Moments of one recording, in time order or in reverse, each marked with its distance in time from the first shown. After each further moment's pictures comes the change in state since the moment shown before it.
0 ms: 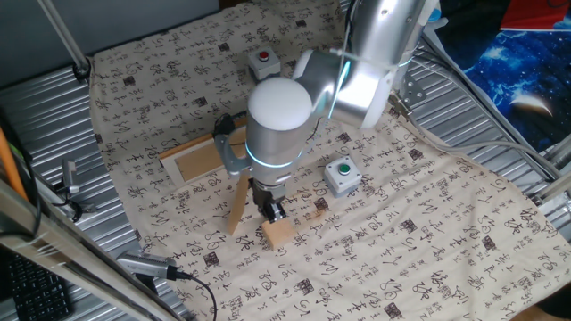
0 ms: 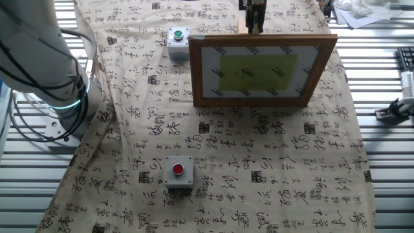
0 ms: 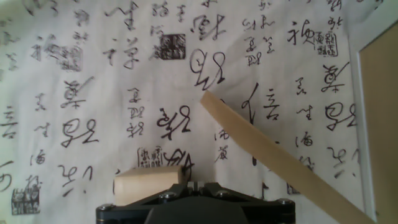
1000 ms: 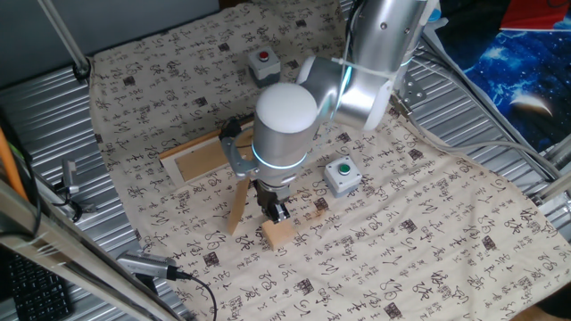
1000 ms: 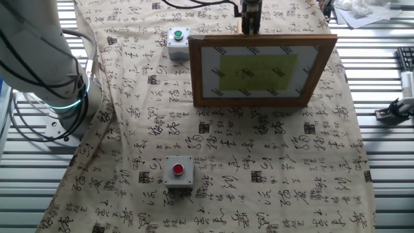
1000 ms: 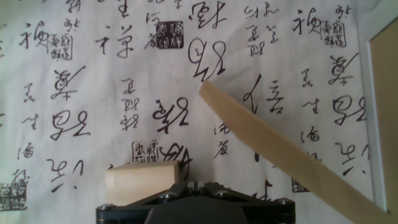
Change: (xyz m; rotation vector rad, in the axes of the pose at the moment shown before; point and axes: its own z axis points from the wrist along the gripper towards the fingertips) arm 0.013 0.001 0.014 -0.004 -0.011 0.004
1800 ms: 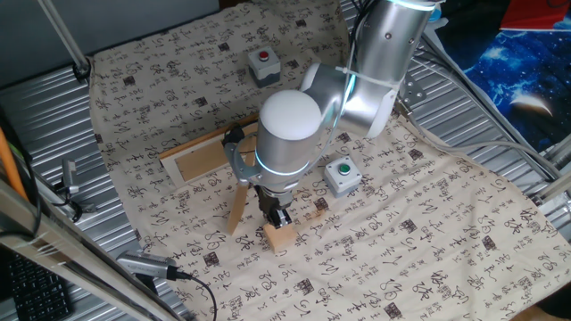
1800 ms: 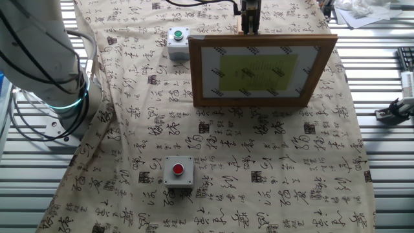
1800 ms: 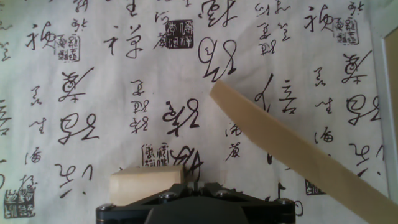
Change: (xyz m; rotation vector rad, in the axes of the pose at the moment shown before) arm -0.002 0.007 0.003 0.001 -0.012 0.000
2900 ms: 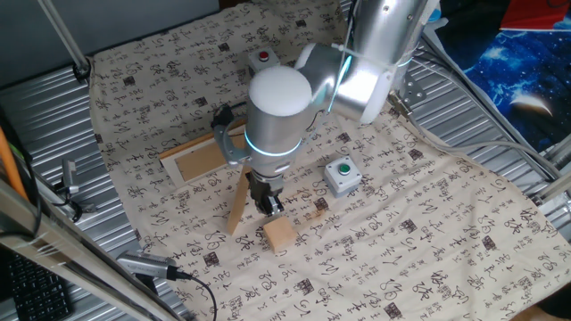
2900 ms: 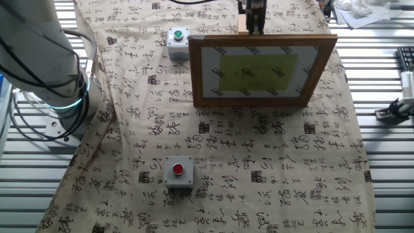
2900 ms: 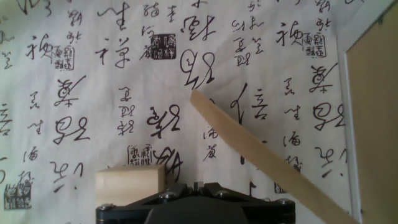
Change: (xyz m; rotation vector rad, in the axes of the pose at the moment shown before) arm -0.019 -0.017 -0.033 -0.014 -0.001 -0.007
